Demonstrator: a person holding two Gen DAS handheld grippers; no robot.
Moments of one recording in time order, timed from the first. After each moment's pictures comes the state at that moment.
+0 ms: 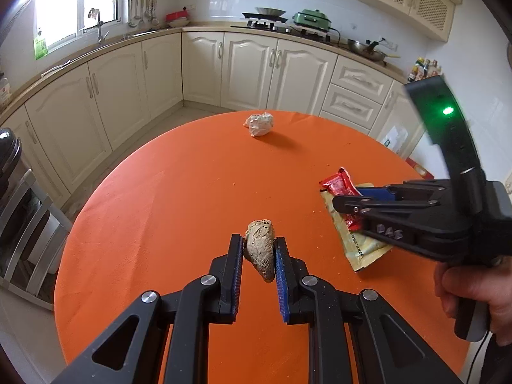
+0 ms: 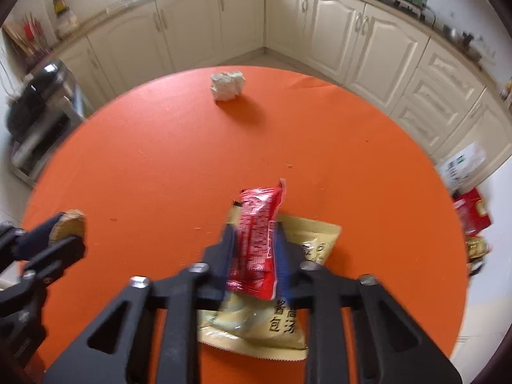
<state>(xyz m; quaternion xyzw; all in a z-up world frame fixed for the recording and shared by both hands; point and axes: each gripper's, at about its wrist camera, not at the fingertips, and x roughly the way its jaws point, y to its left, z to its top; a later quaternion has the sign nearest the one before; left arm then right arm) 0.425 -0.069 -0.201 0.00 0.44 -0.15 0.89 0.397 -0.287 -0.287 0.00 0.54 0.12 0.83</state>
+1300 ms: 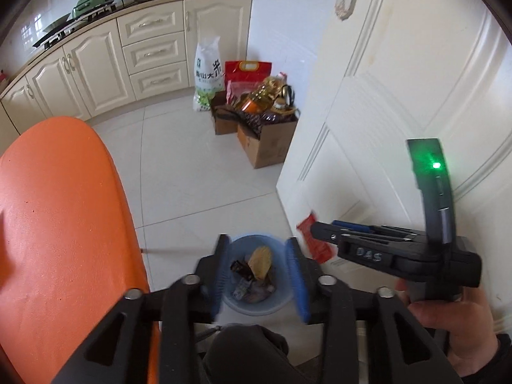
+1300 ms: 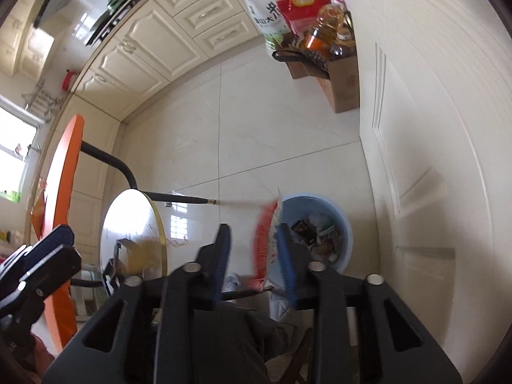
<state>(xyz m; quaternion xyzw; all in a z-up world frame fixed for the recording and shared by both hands) 0.222 -0.442 -0.252 0.20 0.47 -0.41 0.75 0.044 -0.674 -0.382 0.38 0.49 -0.17 0.76</state>
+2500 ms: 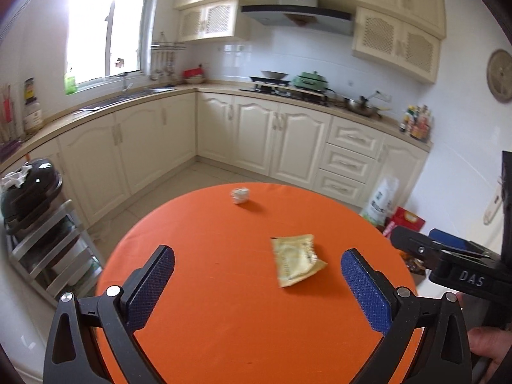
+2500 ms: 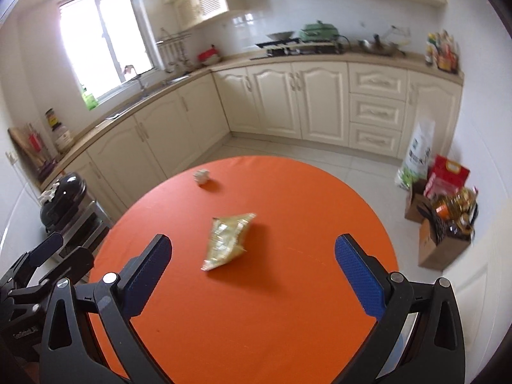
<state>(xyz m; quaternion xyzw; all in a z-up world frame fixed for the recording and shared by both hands) 0.048 -0.075 -0.110 -0.02 0.31 -0.10 0.95 0.236 -0.361 -0.155 0.12 0.37 0.02 0.92</state>
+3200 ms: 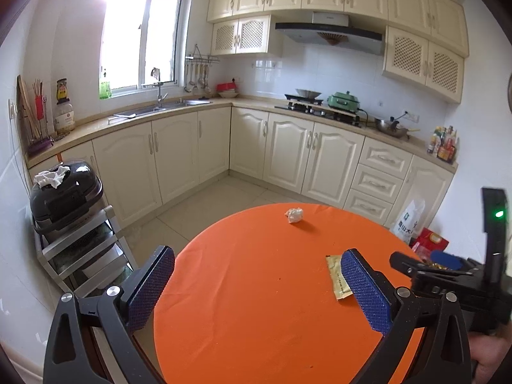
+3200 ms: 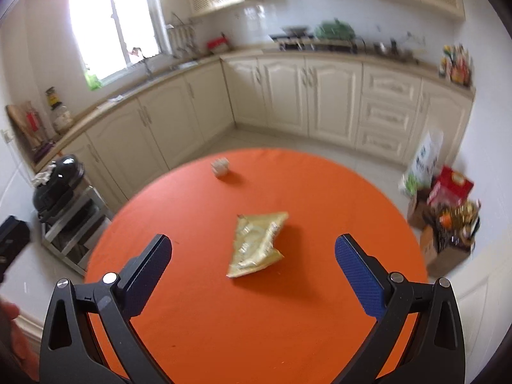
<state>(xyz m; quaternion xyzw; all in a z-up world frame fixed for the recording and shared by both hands) -0.021 -0.037 -0.098 -0.03 0.29 -0.05 0.96 0.272 -0.312 -0.187 0.09 0.41 0.02 0.91</state>
